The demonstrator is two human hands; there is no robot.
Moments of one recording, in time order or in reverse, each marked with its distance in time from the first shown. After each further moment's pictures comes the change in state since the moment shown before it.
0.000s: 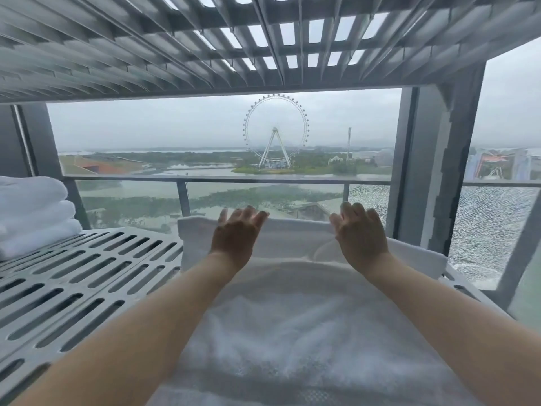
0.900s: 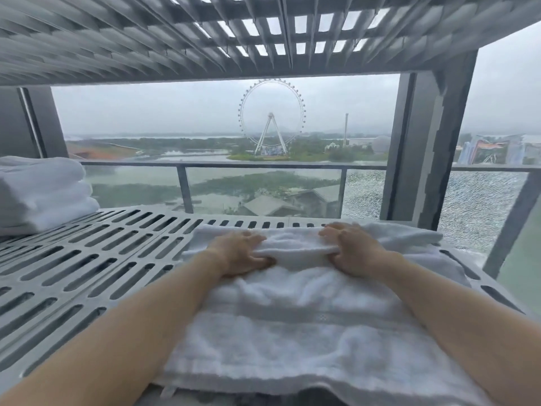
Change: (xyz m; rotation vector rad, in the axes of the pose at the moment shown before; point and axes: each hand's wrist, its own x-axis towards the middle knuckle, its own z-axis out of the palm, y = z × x) left_hand -0.067 -0.016 -0.023 -0.260 -0.667 -0.001; right_hand -0.054 -0.023 -0.026 0.597 -0.562 -0.083
